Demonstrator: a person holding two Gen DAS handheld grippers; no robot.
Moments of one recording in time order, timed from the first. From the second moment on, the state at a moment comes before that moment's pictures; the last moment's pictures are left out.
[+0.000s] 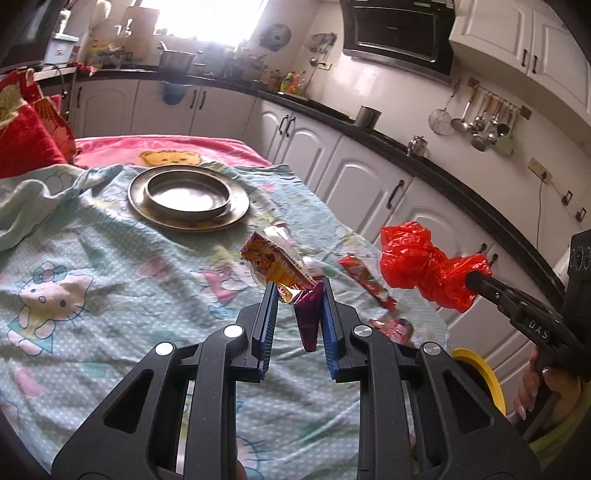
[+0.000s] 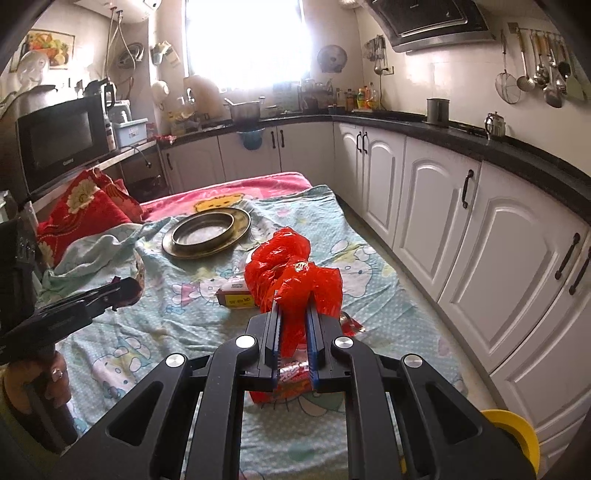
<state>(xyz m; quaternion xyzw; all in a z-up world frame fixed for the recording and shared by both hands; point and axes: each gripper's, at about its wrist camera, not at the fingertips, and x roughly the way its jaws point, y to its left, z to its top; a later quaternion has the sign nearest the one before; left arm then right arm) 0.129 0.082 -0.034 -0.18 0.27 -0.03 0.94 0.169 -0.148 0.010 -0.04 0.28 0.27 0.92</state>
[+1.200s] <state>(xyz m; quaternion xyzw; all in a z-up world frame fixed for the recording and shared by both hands) 0.113 -0.028 -0.011 -0.09 0.27 -0.13 0.95 0.115 -0.275 0.023 0.02 0.26 0.18 0.95</state>
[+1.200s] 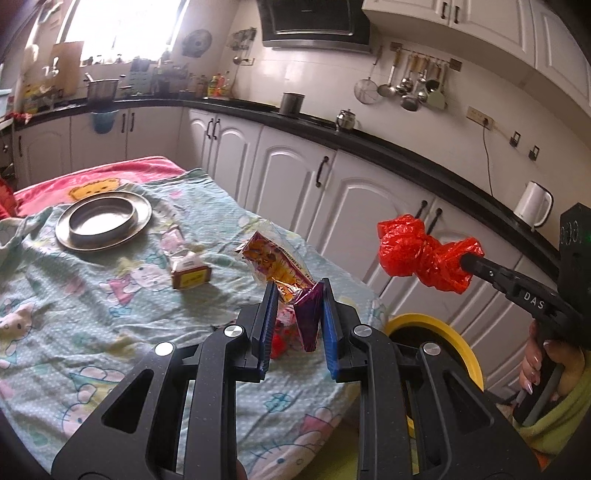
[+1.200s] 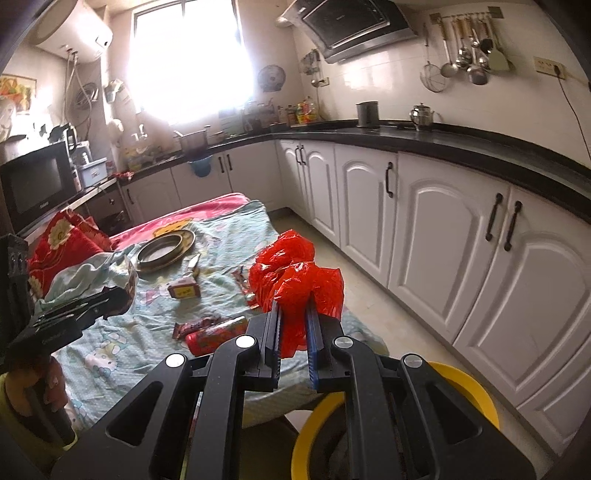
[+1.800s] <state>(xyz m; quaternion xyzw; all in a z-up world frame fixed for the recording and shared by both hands) 0.113 -0.111 -0.027 -0.05 0.30 -0.22 0.93 0.088 -0.332 0.004 0.03 0.28 0.13 0.95</state>
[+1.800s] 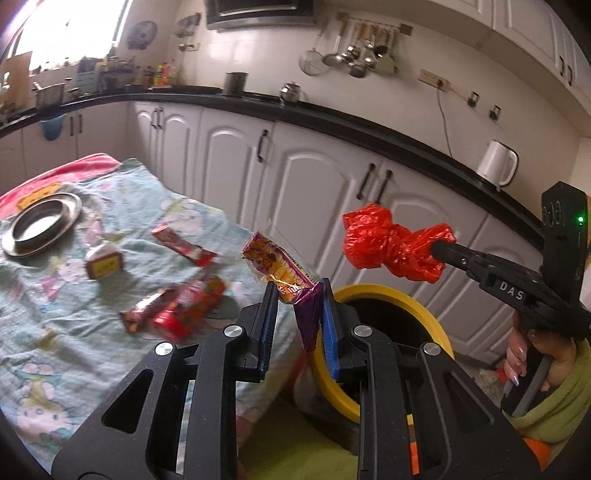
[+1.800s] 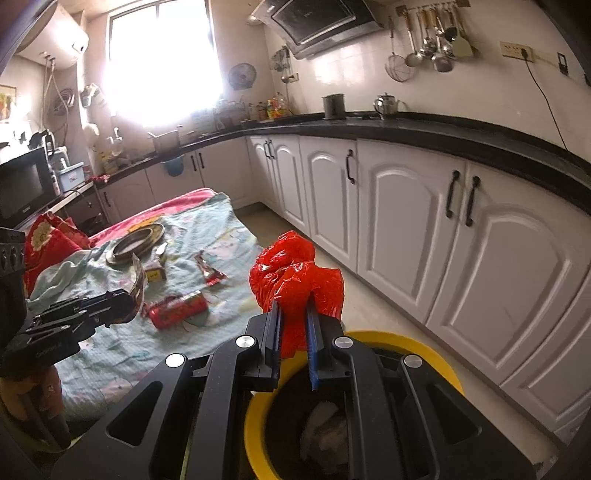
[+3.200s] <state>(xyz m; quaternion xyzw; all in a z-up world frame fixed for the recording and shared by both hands) 0.116 -0.235 -0.077 0.05 0.37 -0.33 0.87 0.066 -0.422 -0.068 0.08 0.35 0.07 0.93</state>
